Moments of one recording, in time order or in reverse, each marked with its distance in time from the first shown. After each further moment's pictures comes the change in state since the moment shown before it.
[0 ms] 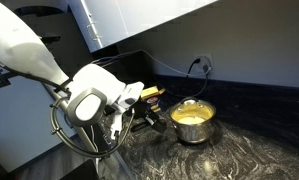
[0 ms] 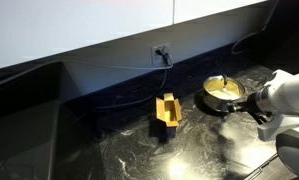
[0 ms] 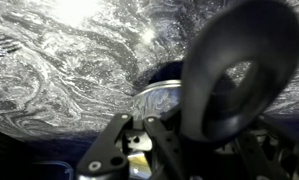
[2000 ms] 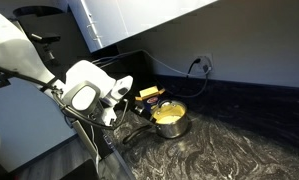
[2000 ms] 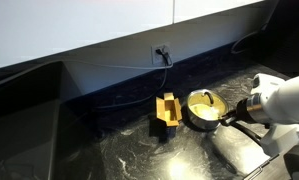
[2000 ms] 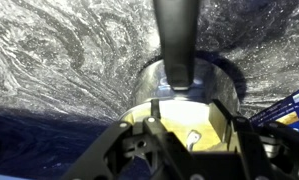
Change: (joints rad) arm 0.230 -0.043 -0.120 0.005 -0.118 -0.076 -0.112
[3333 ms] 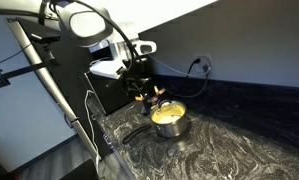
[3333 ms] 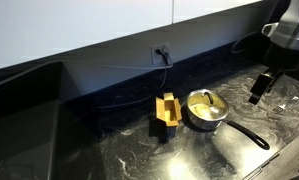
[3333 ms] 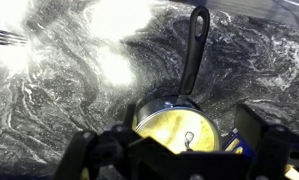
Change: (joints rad) arm 0.534 -0.028 -0.942 0.307 0.133 -1.122 -0.646
